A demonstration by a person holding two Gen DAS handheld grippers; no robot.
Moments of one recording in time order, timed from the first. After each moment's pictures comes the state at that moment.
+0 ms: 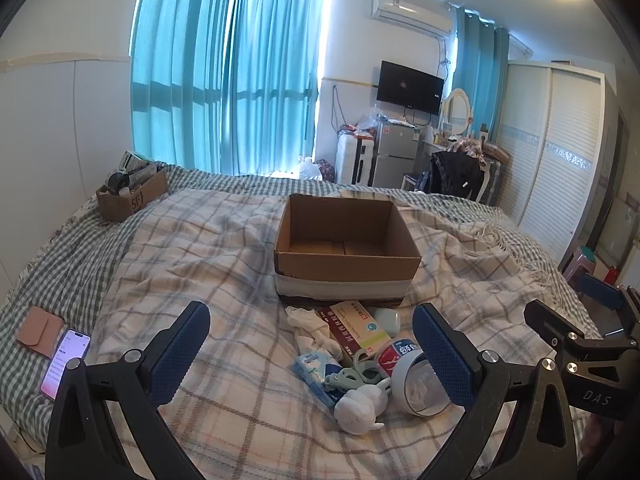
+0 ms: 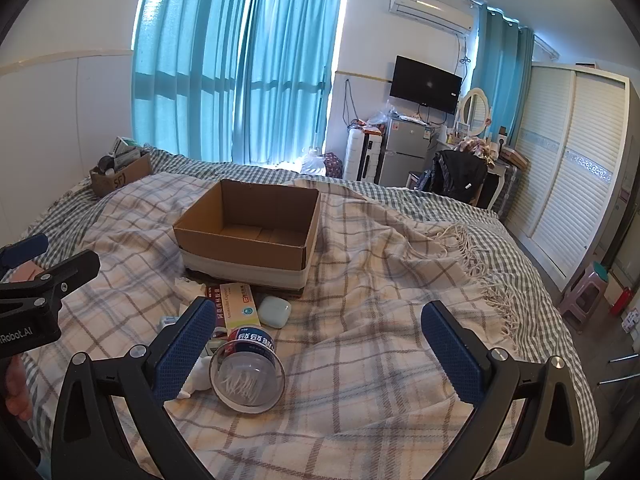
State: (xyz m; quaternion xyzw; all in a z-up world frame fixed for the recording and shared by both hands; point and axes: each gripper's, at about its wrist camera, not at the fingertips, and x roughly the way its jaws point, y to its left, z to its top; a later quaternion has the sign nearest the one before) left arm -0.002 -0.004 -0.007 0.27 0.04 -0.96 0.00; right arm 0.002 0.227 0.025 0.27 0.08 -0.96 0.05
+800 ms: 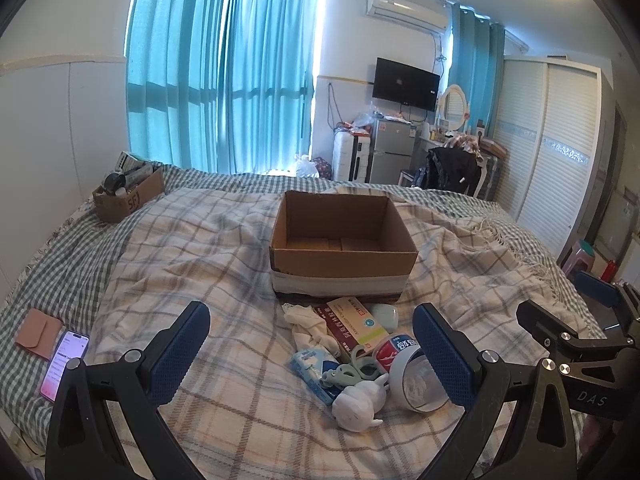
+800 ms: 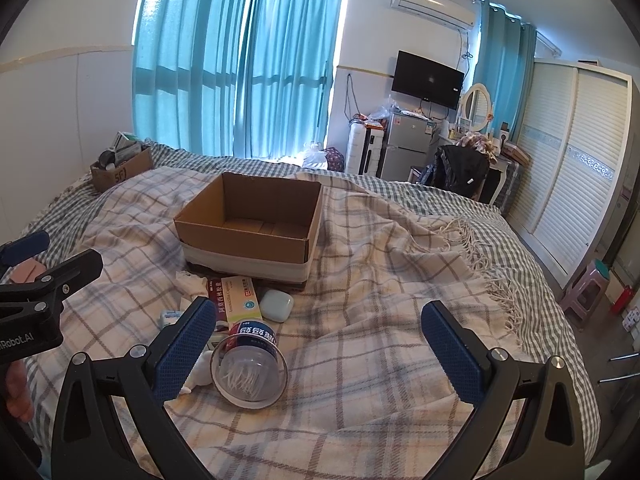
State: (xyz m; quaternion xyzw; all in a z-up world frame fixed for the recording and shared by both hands) left arm -0.001 -0.002 -0.008 0.27 0.04 -0.96 0.00; right arm 0.001 0.225 0.020 0.28 0.08 -0.96 0.05
